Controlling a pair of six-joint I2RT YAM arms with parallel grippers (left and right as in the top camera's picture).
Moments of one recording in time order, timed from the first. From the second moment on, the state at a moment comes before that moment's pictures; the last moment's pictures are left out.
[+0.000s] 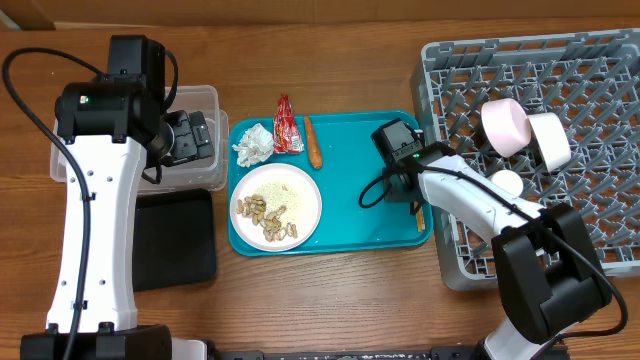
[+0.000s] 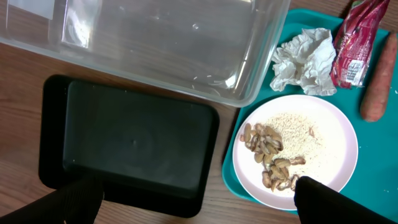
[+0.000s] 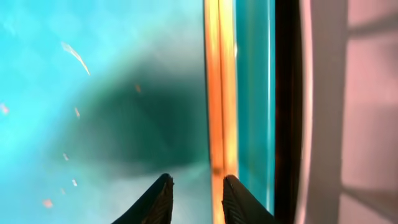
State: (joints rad) left arm 0.00 1.59 1.74 -1.45 -0.15 -0.32; right arm 0.46 1.82 1.12 -0.66 0.27 0.42
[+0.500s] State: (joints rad) left arm 0.00 1.59 1.74 -1.45 -0.15 -0.32; right arm 0.45 1.82 1.03 -0.57 0.25 0.42
